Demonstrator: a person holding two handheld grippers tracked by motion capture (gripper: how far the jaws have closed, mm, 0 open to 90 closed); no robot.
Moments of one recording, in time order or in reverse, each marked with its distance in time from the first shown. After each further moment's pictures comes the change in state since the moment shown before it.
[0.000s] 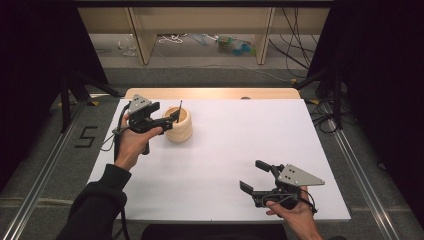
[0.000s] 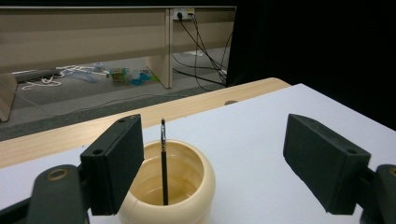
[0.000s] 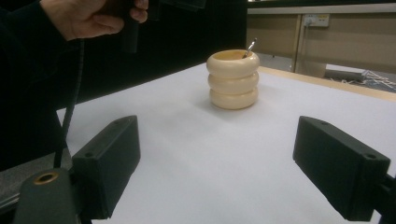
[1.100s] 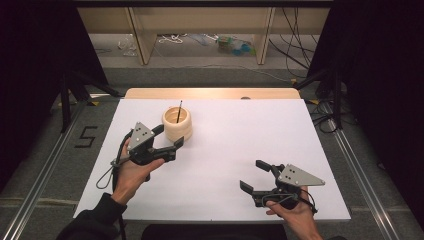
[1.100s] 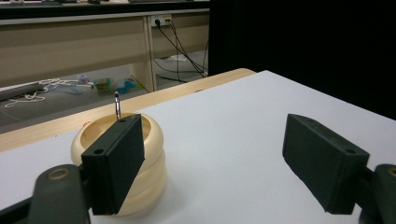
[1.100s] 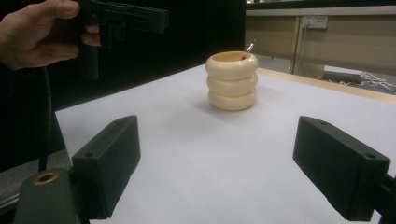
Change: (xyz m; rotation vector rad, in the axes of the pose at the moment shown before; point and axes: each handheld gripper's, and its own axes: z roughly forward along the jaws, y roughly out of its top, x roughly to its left) left arm -0.046 -0.040 -0.048 -0.035 -0.060 0.086; right arm 0.000 0.001 -0.001 0.001 -0.009 -0.002
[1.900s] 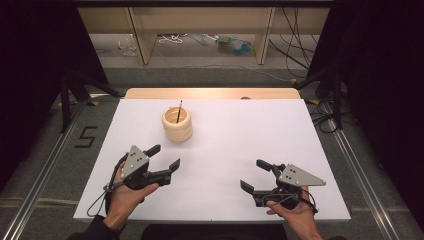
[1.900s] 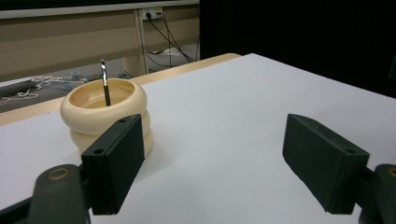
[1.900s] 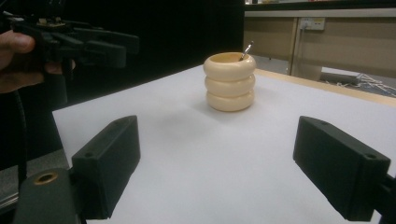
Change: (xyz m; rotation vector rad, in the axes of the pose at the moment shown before) left arm -0.021 -0.039 -0.034 0.032 -0.037 0.020; right arm -0.001 0.001 -0.001 -0.001 -0.004 -0.018
